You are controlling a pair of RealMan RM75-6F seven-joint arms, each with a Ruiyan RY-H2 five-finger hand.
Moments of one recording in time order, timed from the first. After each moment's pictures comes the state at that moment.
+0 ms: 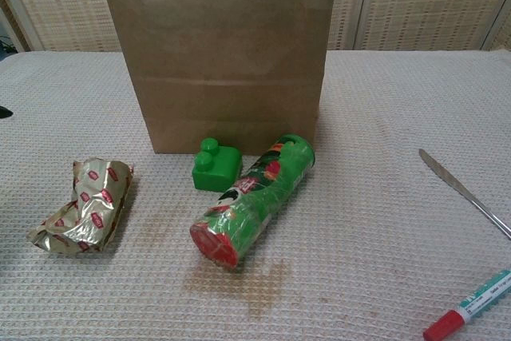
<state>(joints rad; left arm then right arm) -0.27 -1.23 0.13 -1.65 1.59 1.42 0.21 0.09 -1.21 -0.01 -1.65 -1.69 1.56 0.18</state>
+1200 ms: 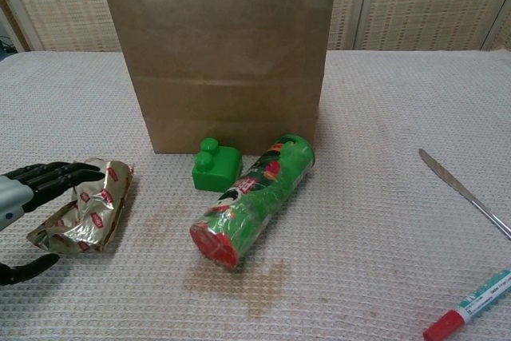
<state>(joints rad) -0.28 -1.55 0.10 -1.36 1.66 1.32 0.21 0.10 -1.21 0.00 -1.65 -1.67 1.54 0.19</state>
